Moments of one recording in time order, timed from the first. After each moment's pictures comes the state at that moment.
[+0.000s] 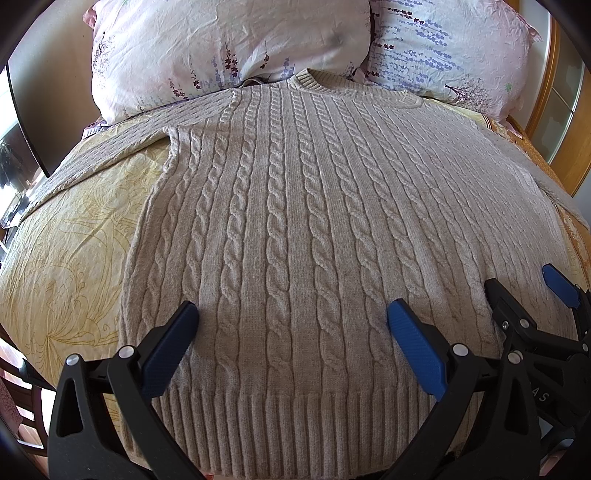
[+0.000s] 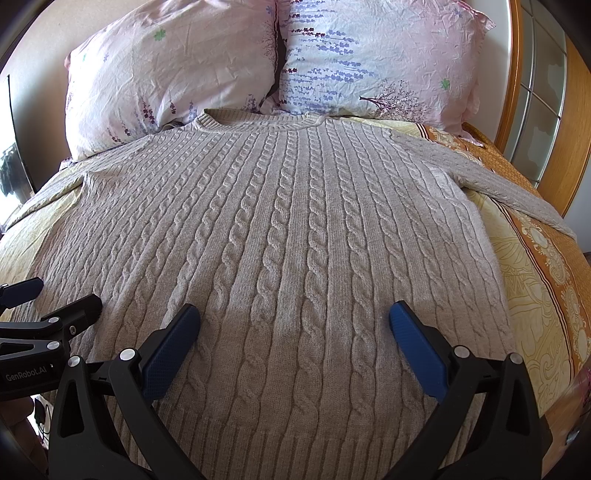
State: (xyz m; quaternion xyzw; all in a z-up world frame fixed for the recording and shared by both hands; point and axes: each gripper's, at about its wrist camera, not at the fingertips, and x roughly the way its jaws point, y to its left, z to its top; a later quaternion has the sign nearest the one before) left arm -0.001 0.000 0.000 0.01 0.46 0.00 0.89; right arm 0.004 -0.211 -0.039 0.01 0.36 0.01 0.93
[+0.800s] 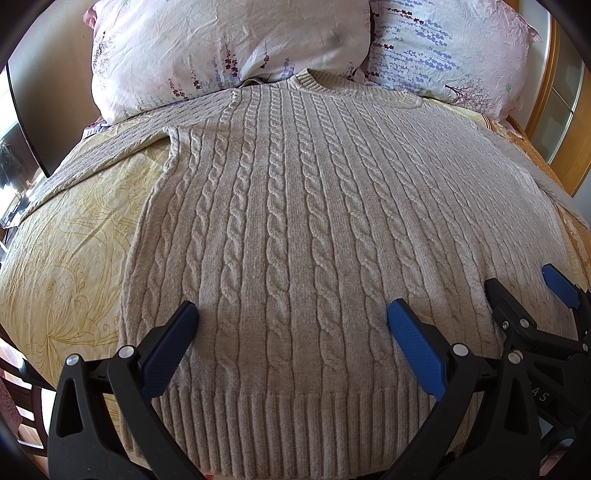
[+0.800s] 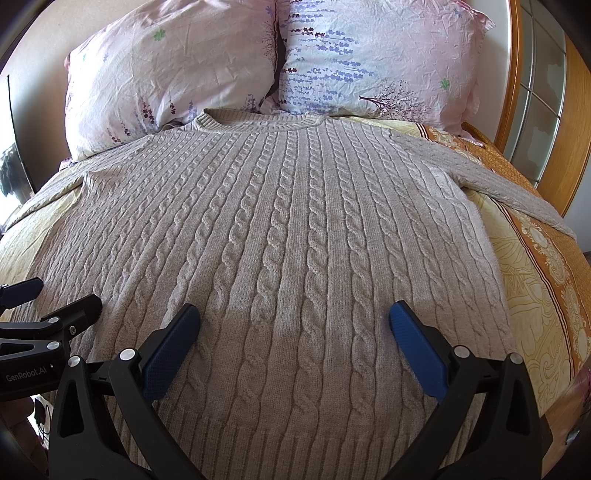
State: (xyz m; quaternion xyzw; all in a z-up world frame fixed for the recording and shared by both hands) left arm -0.001 0.000 0.000 0.01 0.46 0.00 0.89; right arm 0.004 -0.209 -0.041 0.01 0.36 0.01 0.93
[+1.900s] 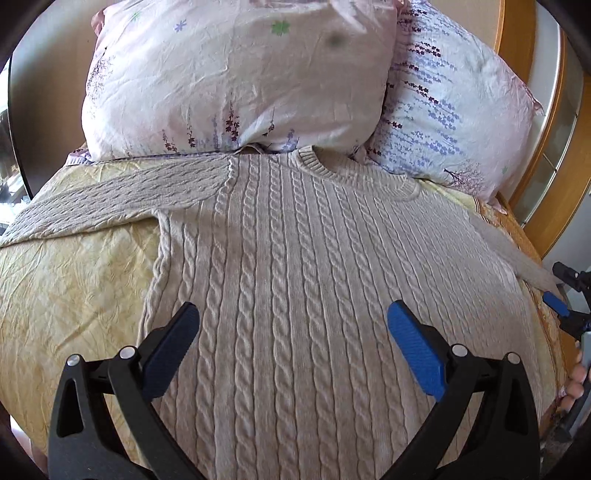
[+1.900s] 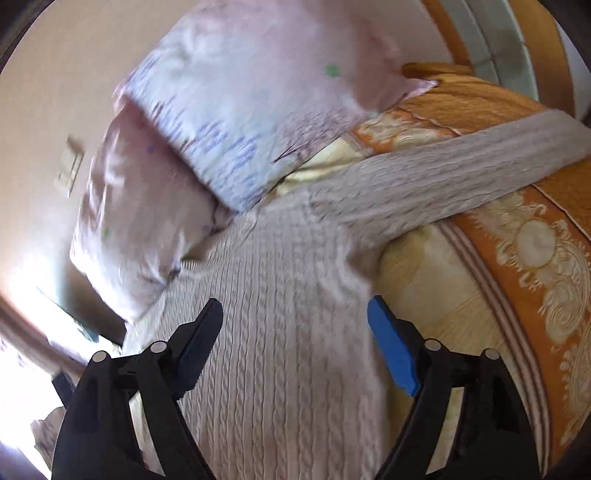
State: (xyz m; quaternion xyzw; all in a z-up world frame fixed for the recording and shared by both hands) left arm 0.069 0.027 0.046 -0.07 0.38 -0.05 0.92; right arm 0.079 -0.422 -0.002 0.36 0.32 0.07 0.87
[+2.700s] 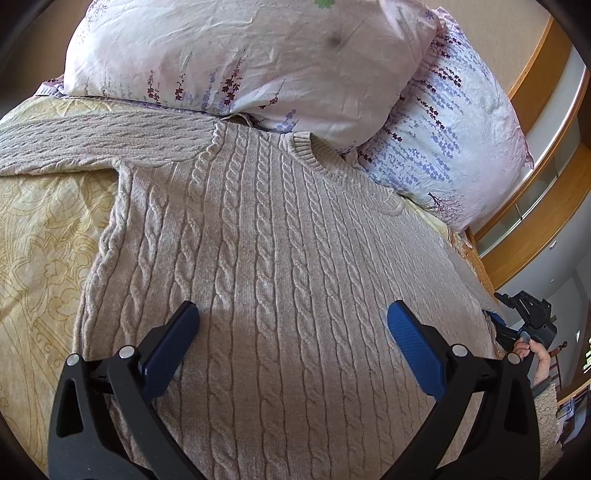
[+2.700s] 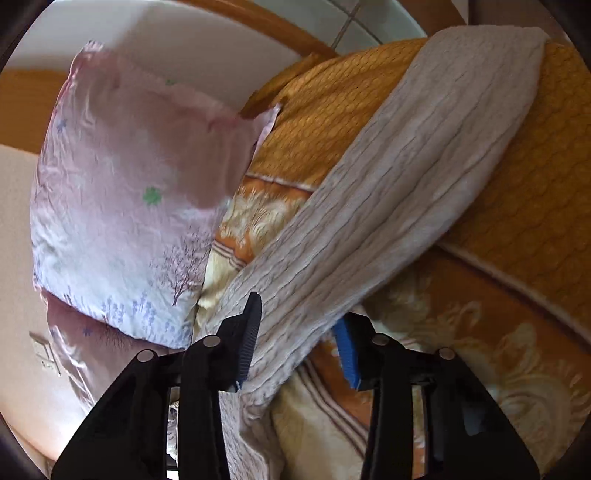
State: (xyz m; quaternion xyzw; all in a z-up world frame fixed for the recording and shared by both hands) left arm 0.095 0.052 0.010 -0.20 0.39 -0.12 0.89; right arm 0.121 -0.542 -0.066 0.56 0.27 -0.07 0.78
